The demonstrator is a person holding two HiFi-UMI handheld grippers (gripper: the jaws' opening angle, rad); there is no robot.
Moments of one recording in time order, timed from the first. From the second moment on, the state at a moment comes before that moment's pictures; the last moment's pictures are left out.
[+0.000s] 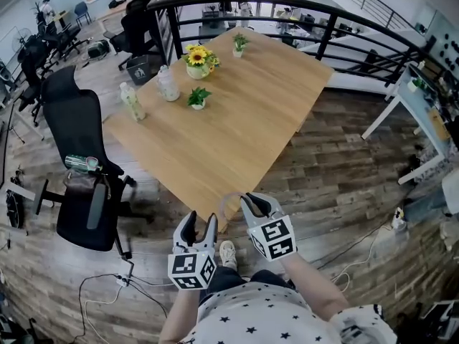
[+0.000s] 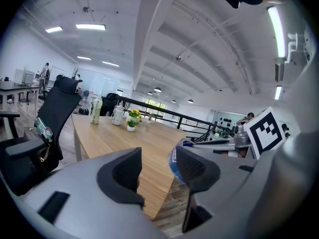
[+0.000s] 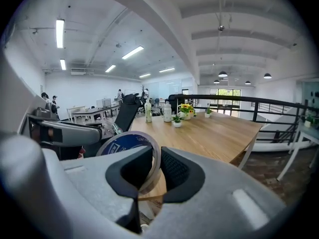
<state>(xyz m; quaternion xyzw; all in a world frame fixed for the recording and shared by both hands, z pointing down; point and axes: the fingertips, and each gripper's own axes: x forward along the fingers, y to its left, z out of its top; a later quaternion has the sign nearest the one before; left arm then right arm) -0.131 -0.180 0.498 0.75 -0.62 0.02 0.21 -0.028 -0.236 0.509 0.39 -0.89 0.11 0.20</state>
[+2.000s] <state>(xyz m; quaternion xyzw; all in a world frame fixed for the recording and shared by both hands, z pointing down) -0.066 0.035 0.477 0.76 -0.63 -0.01 0.17 0.049 -0.007 0.465 0.41 -0.90 0.04 0.14</state>
